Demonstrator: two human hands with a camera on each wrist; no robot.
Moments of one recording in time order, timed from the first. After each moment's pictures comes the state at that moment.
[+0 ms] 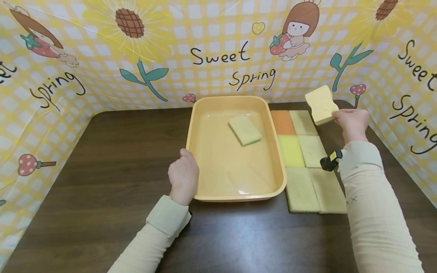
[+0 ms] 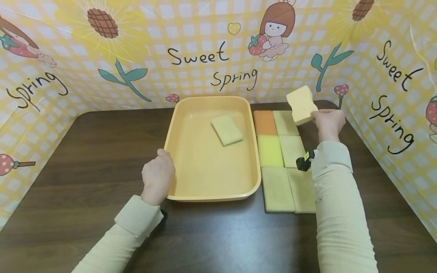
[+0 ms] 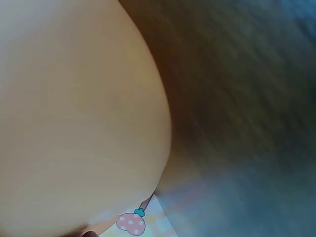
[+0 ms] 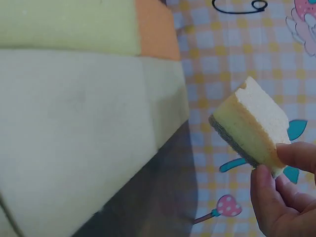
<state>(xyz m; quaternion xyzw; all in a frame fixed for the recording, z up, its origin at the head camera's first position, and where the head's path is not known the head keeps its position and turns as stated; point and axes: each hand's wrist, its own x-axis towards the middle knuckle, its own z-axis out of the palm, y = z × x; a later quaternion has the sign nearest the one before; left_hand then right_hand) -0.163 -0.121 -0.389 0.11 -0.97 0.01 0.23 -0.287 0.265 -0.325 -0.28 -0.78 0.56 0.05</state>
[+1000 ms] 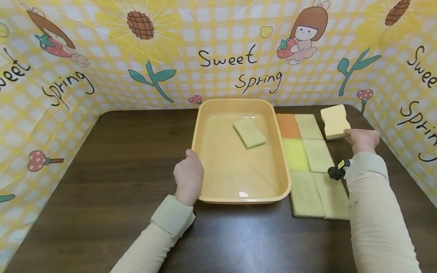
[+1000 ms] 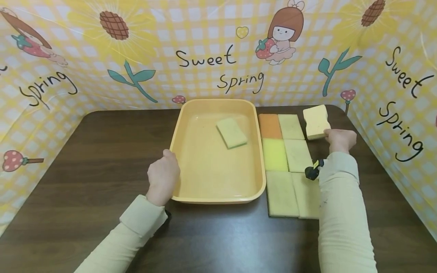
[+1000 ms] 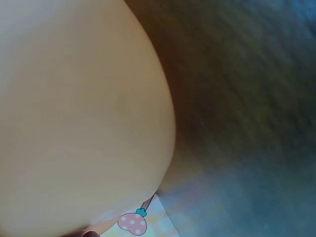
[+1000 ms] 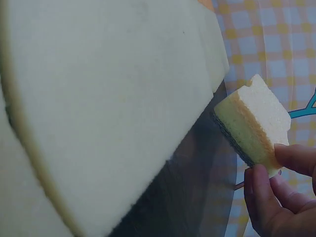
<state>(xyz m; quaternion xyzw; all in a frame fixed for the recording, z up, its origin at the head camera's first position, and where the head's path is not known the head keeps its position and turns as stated) -0.163 -0.122 -0.391 0.12 -0.97 0.04 0.22 -0.292 0.287 -0.352 -0.42 -0.63 0.65 0.03</state>
